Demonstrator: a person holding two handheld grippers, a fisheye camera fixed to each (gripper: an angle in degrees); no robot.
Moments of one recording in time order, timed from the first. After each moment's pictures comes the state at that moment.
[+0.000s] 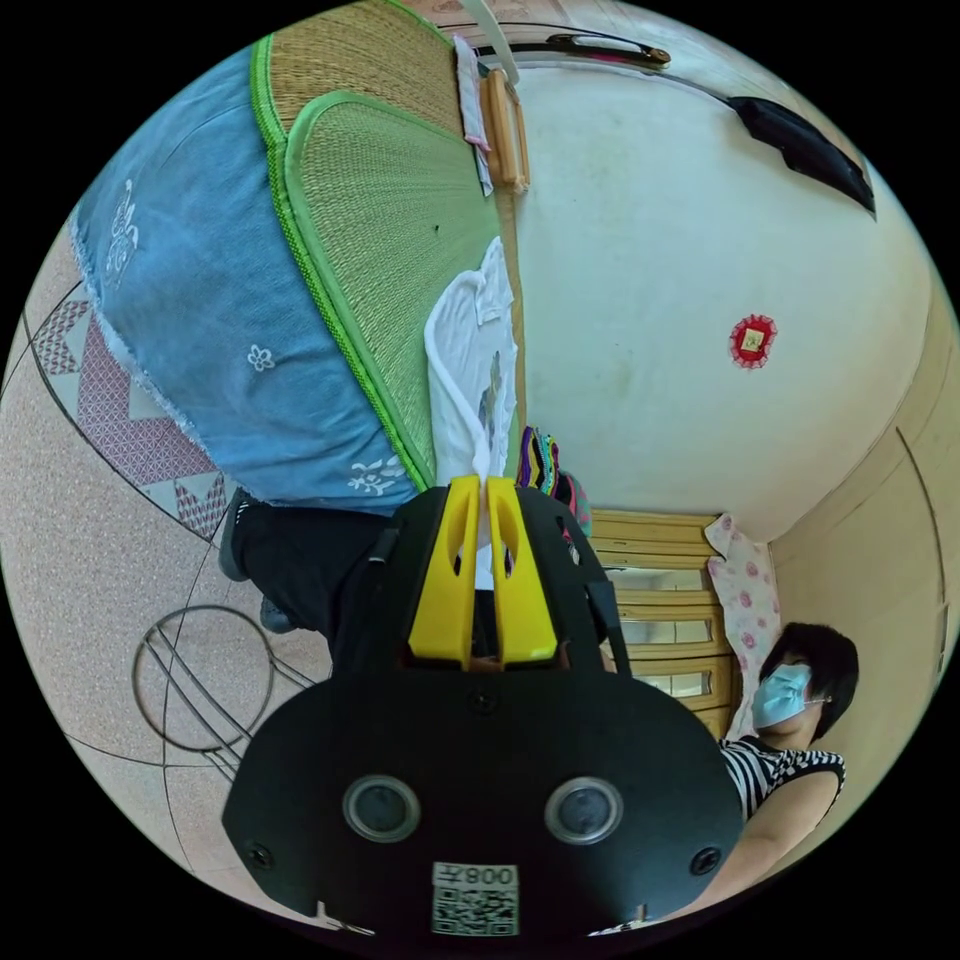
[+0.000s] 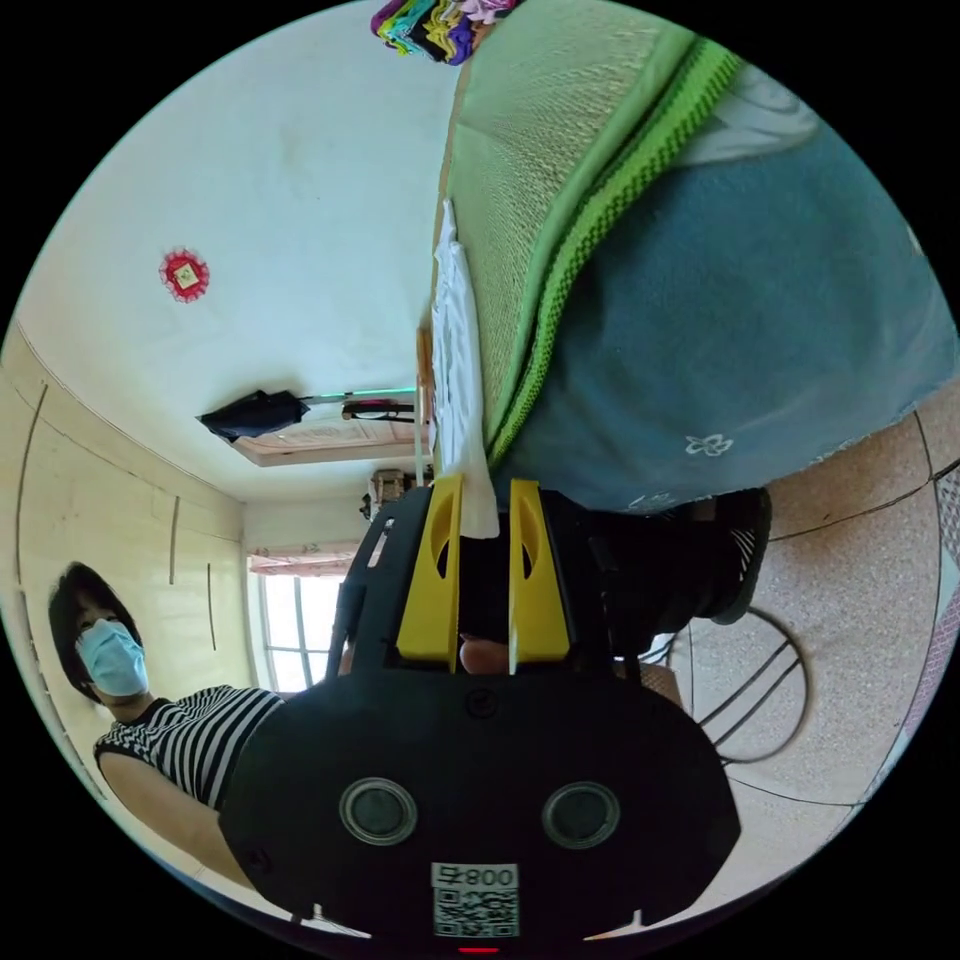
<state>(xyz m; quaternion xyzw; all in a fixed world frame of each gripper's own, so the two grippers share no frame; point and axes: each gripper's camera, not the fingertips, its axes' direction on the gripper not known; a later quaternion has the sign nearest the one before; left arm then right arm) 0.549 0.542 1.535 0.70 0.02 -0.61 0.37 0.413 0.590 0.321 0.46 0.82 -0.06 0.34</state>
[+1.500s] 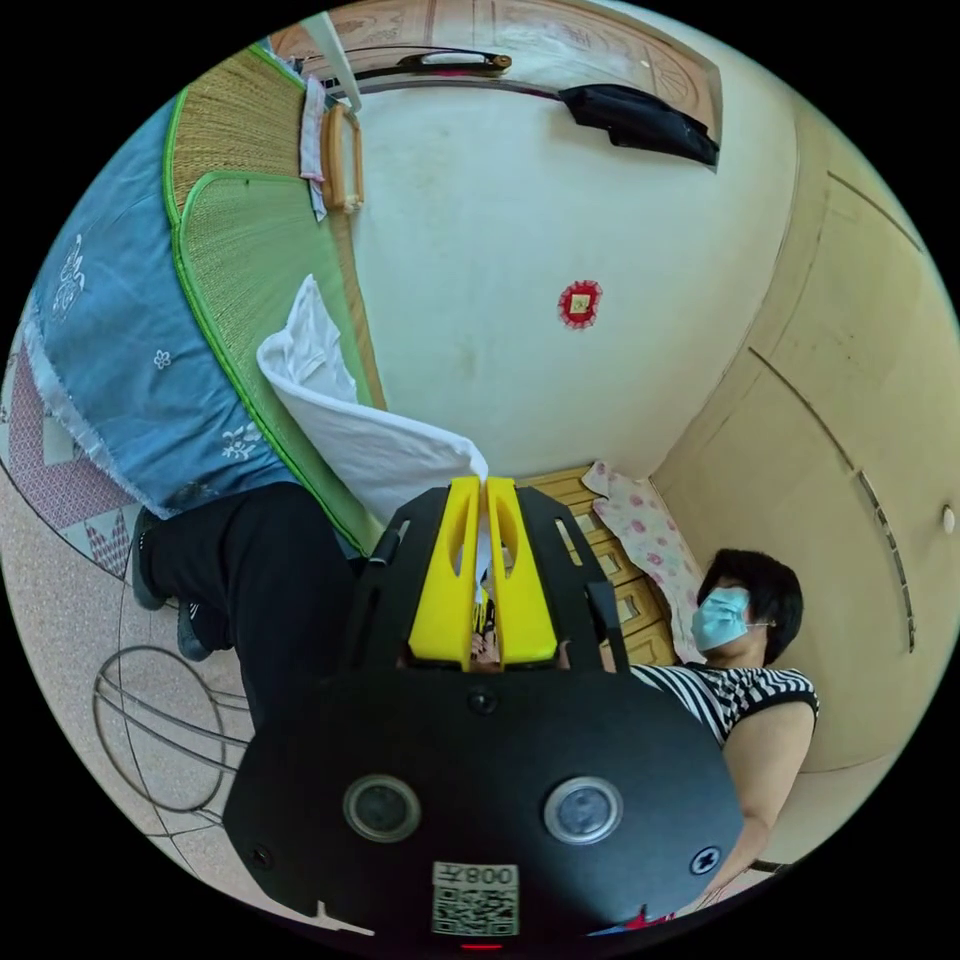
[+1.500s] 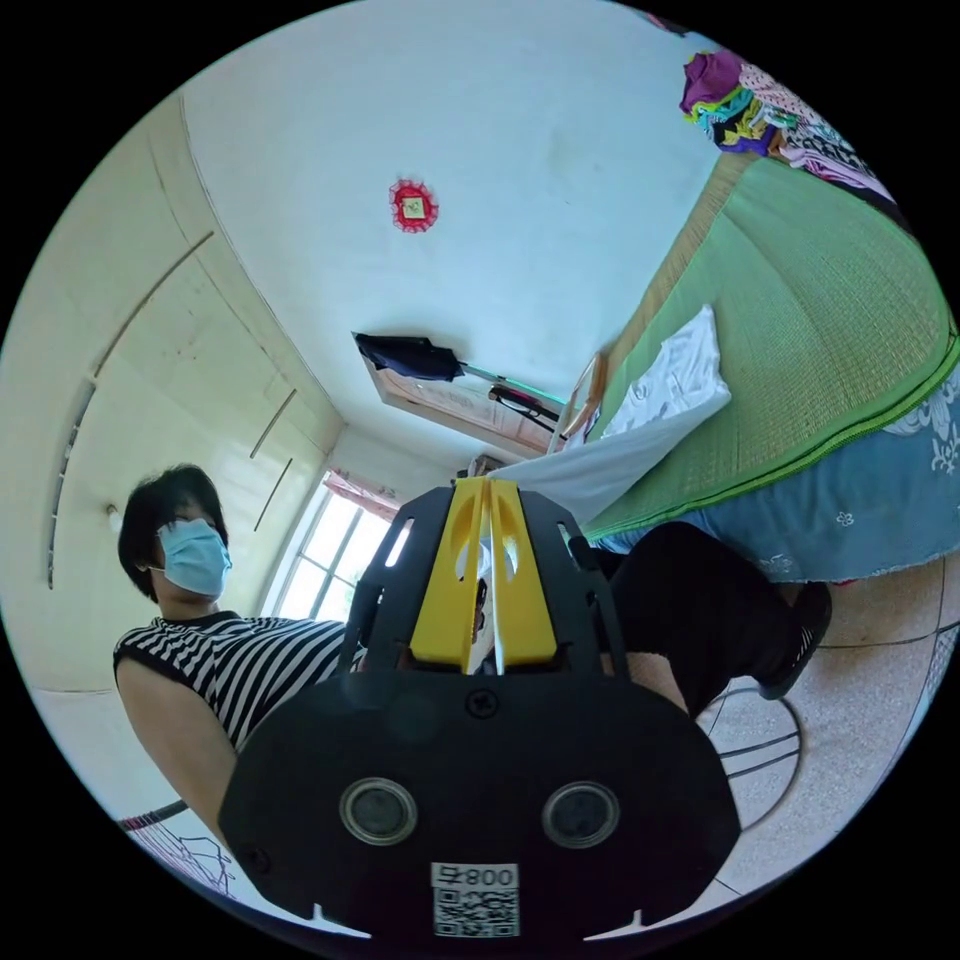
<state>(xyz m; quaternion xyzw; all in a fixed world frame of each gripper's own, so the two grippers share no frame) 0.735 0.483 1.597 0.80 0.00 -0.42 0.42 0.494 0.617 0.601 0.27 0.85 -0.21 0.41</state>
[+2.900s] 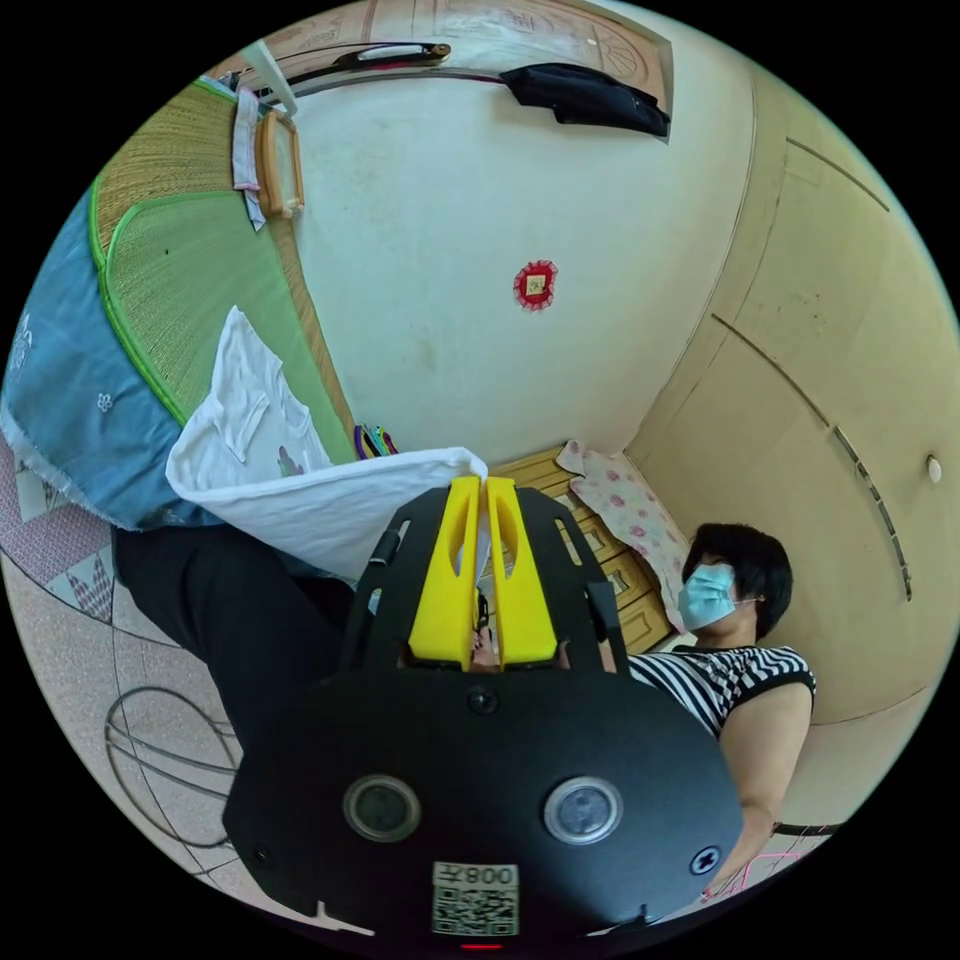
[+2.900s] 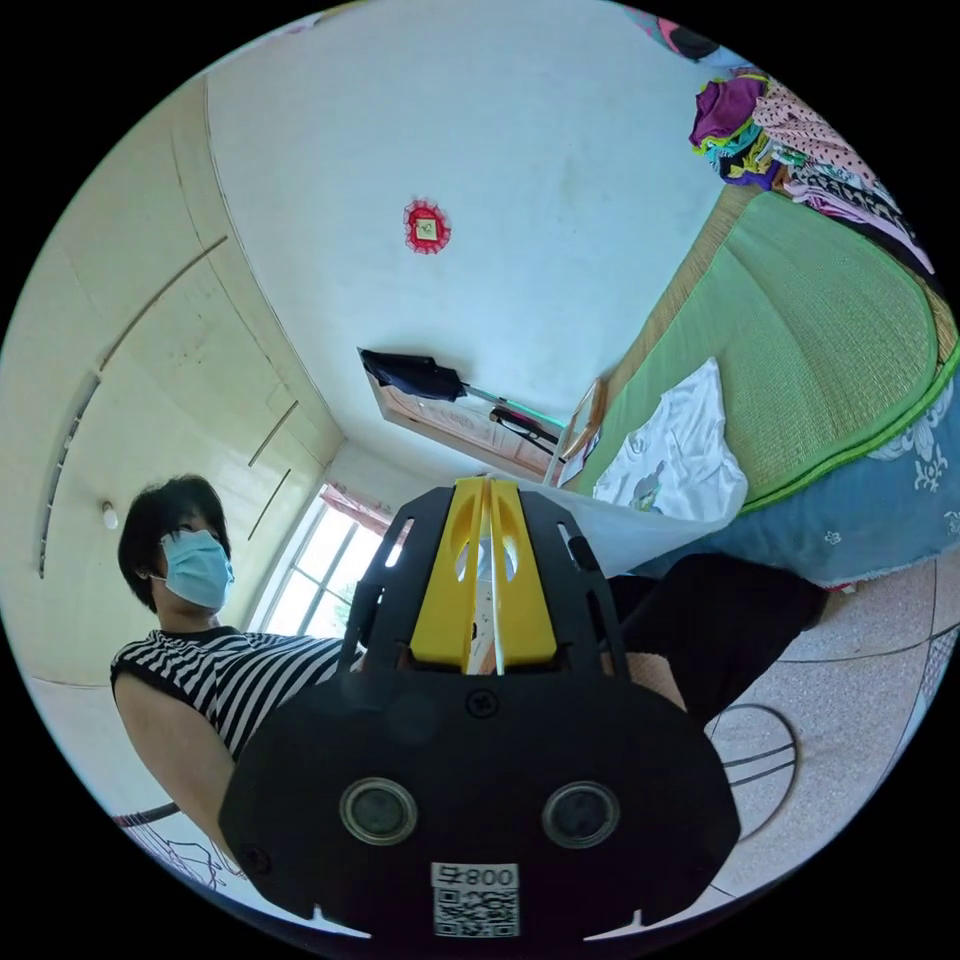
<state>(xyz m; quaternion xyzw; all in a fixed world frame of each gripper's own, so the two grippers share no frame) 0.761 0.456 1.520 0.81 -0.03 -0.37 0.46 0.461 0.592 0.632 0.27 0.85 -0.24 0.39</state>
